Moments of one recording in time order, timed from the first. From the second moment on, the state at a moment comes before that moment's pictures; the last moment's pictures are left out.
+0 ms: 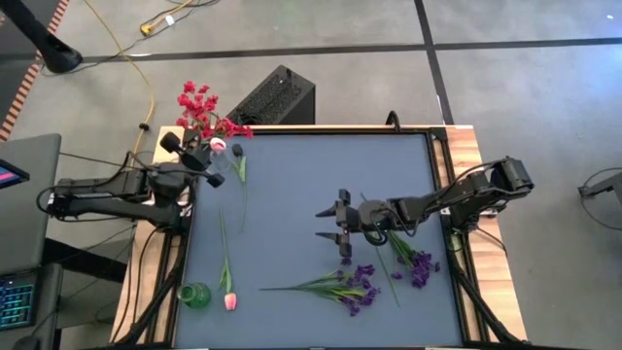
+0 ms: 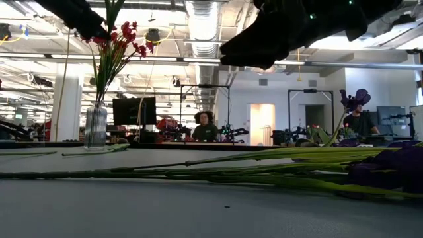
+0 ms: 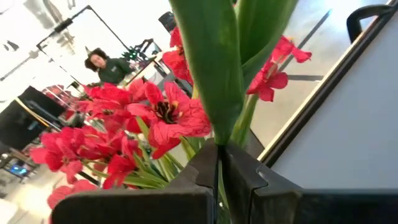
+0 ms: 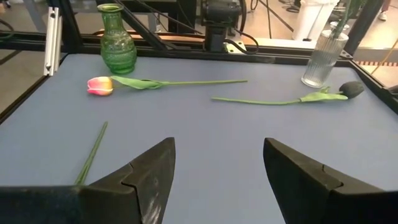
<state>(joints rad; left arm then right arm) 0.03 0.56 0.68 -0.46 -1.09 0.30 0.17 1.53 0.76 0.45 0.21 0.01</state>
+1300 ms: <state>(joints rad) 0.21 0.56 0.68 -0.65 -0.94 0.07 0.15 1.53 0.76 0.41 0.21 0.03</state>
